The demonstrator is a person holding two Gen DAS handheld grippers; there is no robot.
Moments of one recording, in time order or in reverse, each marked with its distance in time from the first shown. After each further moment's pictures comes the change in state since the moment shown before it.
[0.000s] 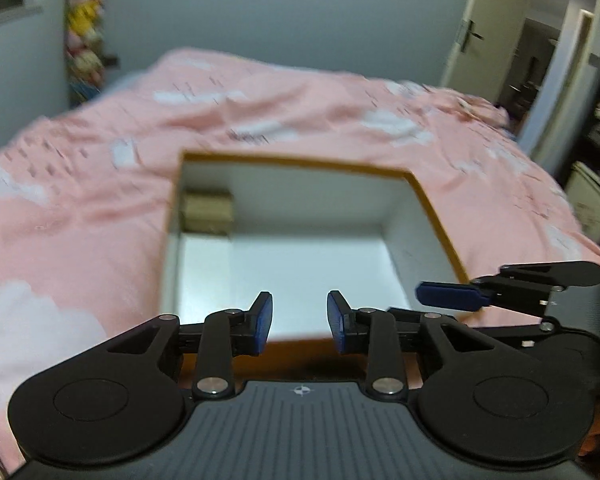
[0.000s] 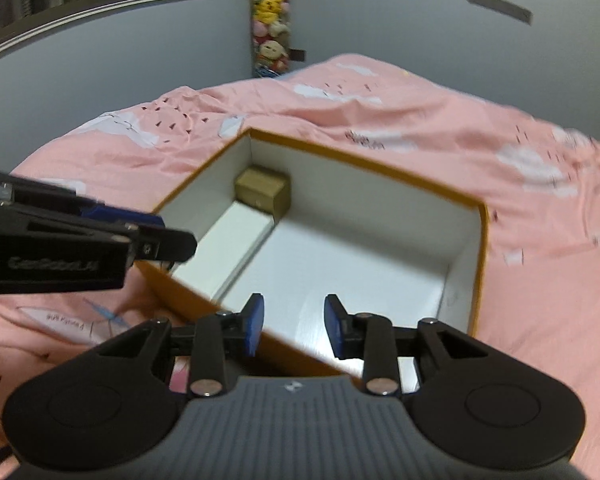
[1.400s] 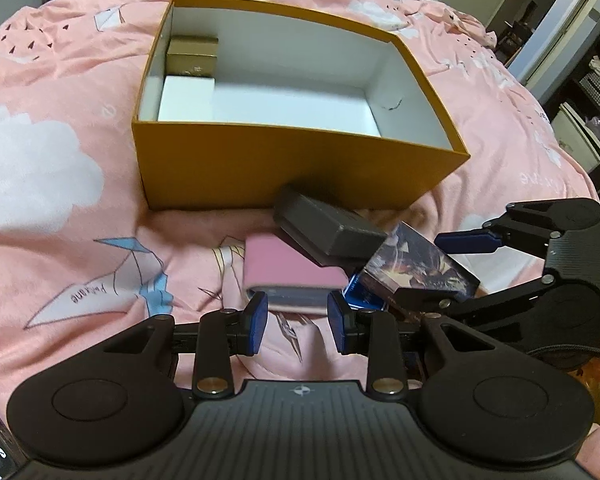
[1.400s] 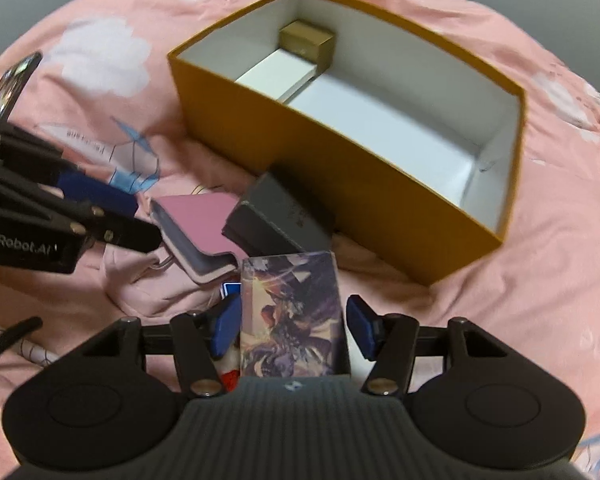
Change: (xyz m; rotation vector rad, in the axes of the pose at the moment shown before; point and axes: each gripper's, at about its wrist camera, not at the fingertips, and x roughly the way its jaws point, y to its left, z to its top) left arm 0.005 0.008 -0.074 0.007 0.288 -0.091; right arm 0.006 0.029 -0.064 -0.175 0.329 0.021
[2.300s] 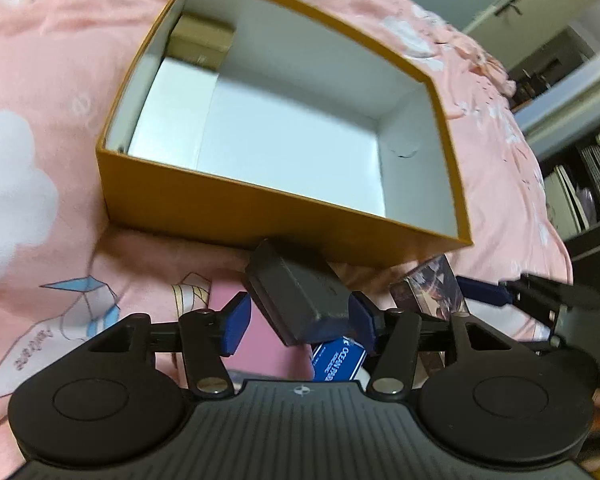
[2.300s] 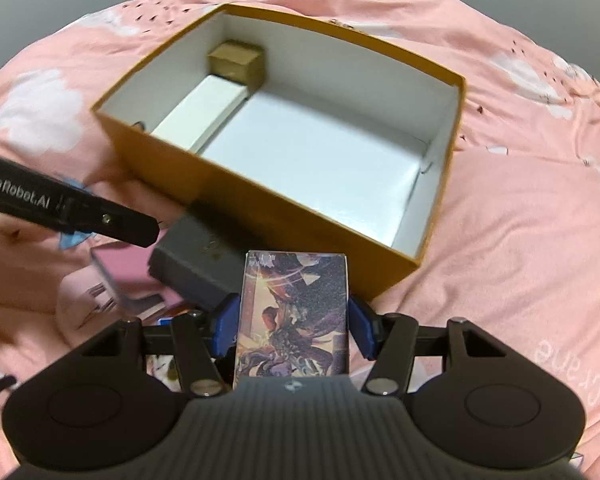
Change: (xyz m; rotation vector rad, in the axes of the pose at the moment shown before) left arm 0.040 0.023 0.056 -0.241 0.073 -0.138; right arm -0.003 -0.059 0.016 0.136 -0.023 -0.029
